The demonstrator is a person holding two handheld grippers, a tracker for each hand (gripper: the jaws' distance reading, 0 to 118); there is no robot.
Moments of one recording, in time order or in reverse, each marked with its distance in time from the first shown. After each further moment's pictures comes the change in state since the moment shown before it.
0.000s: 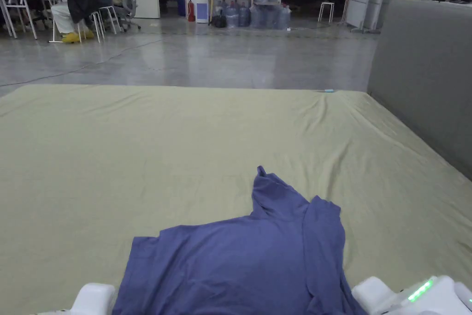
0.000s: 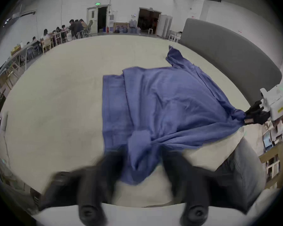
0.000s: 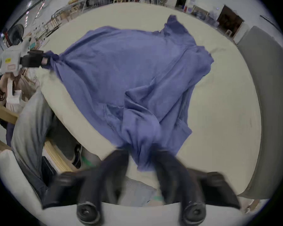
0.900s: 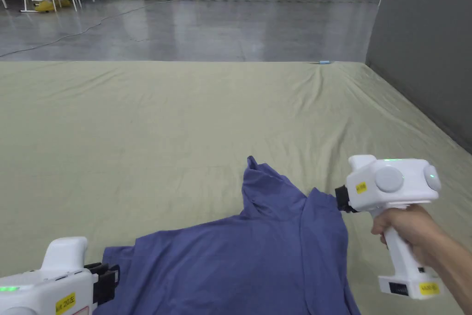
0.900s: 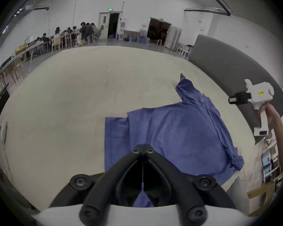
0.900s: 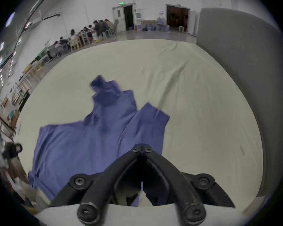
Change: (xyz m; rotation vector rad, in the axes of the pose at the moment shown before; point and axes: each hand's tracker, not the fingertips) left arm -0.005 0.115 -0.044 0.094 0.013 0.120; right arm 0.183 0.213 -0.107 0.184 -0.114 -0.422
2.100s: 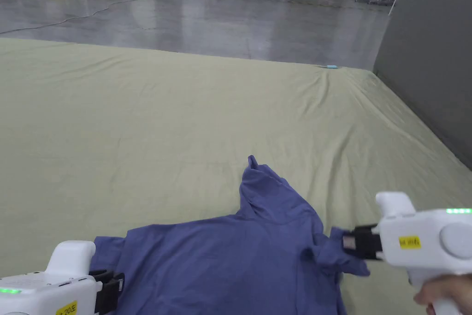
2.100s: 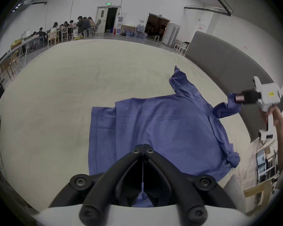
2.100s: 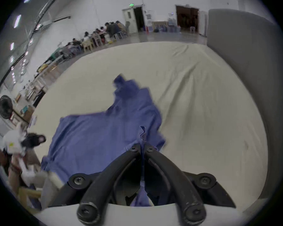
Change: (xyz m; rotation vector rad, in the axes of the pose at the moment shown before) left arm 0.017 -0.025 -0.005 -0.049 -0.049 0.000; right arm 0.000 -0.103 0.091 -0.020 0.224 0.067
